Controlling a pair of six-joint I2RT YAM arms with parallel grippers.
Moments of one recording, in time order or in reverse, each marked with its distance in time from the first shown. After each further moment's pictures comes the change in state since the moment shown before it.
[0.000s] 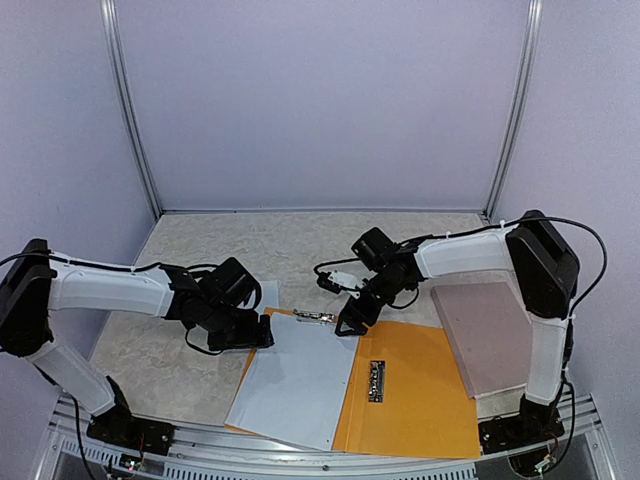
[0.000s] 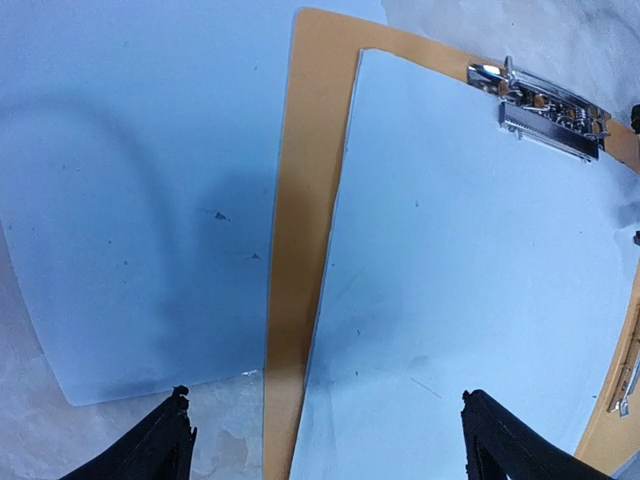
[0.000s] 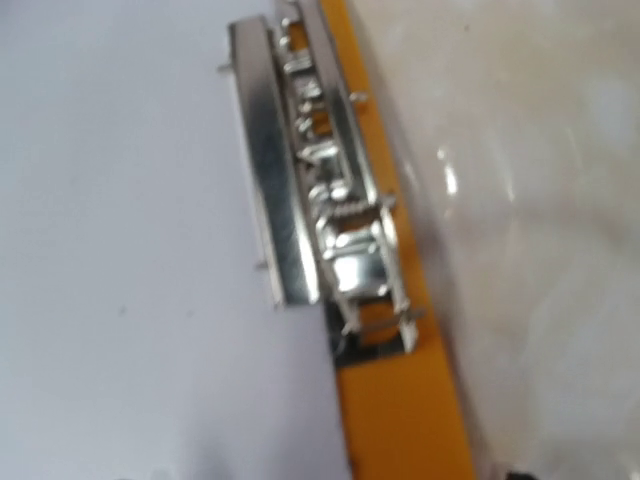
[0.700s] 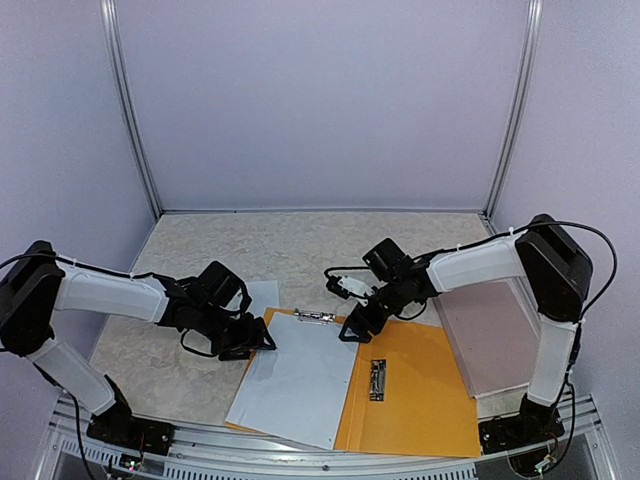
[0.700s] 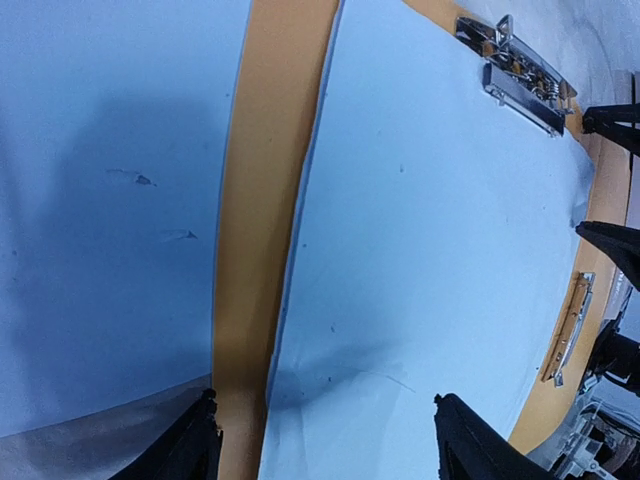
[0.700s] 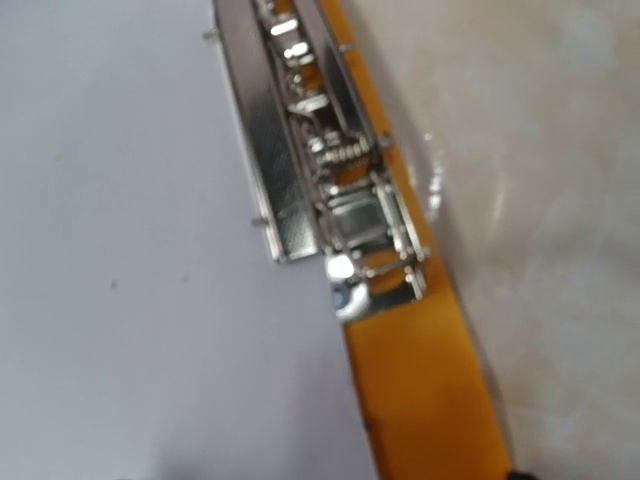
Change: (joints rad) left arm 0.097 -0.008 -0.138 0.221 0.302 -0.055; right arm 0.000 -0.087 -0.202 0.196 0.013 0.101
